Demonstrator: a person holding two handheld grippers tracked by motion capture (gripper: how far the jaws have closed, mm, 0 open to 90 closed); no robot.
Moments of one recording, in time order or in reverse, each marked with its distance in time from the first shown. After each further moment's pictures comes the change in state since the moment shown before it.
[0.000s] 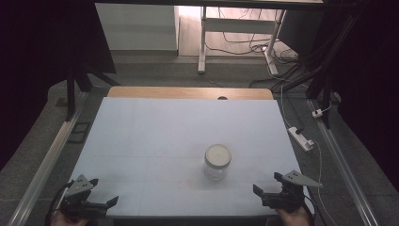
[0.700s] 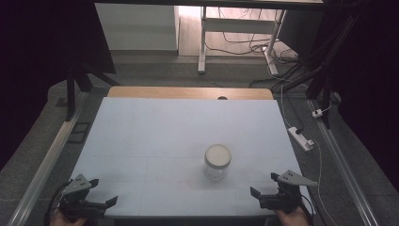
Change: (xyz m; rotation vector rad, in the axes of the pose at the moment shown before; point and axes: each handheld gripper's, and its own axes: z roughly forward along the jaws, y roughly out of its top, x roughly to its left) left arm 0.005 0.000 0.000 -0.003 -0.046 -0.025; right arm 0.006 0.001 0.004 0.041 0.029 -0.065
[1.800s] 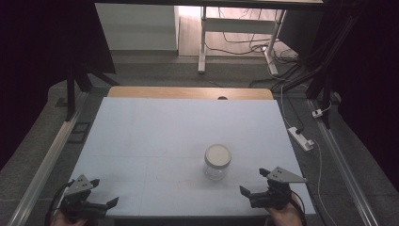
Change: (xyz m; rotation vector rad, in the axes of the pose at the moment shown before) left arm -0.005 0.001 0.001 0.016 0.017 0.038; right arm 0.023 0.018 0.013 -0.040 0.089 -0.086
